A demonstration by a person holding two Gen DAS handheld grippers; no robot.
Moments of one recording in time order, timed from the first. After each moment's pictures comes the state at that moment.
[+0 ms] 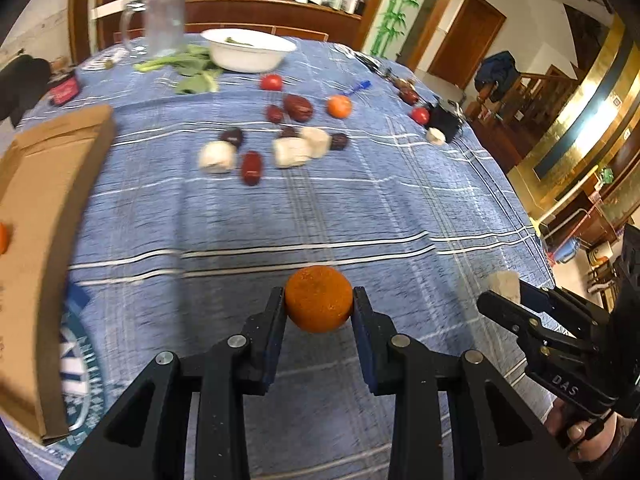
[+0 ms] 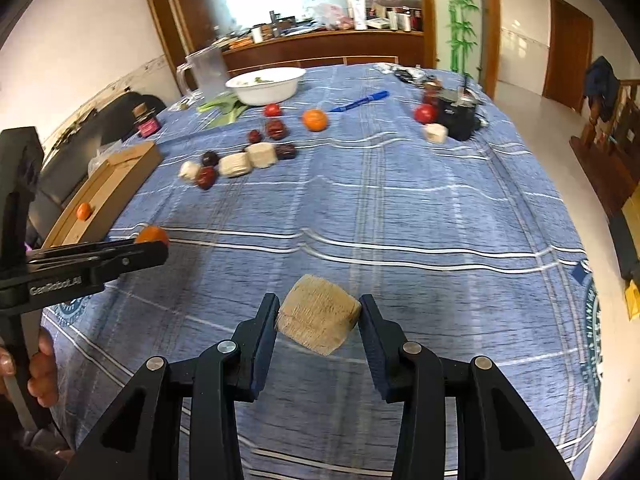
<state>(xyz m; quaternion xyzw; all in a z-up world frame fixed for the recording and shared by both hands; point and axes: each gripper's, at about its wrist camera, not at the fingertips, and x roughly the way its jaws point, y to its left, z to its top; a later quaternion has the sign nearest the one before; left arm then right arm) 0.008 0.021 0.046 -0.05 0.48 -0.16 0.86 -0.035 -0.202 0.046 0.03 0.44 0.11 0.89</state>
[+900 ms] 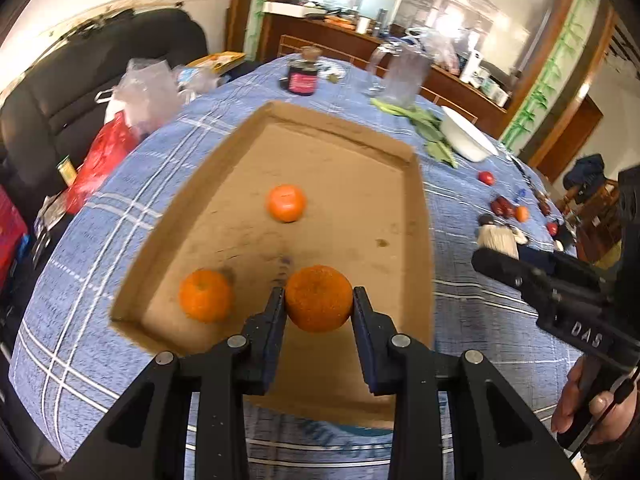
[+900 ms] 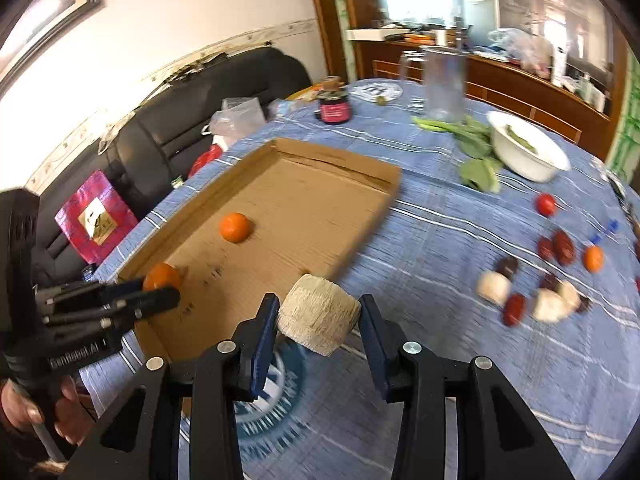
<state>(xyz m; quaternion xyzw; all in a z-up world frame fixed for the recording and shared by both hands) -0.038 0.277 0.064 -0.15 0.44 0.04 0.88 0.042 0.074 0.079 -0.05 0.42 0.32 0.85</state>
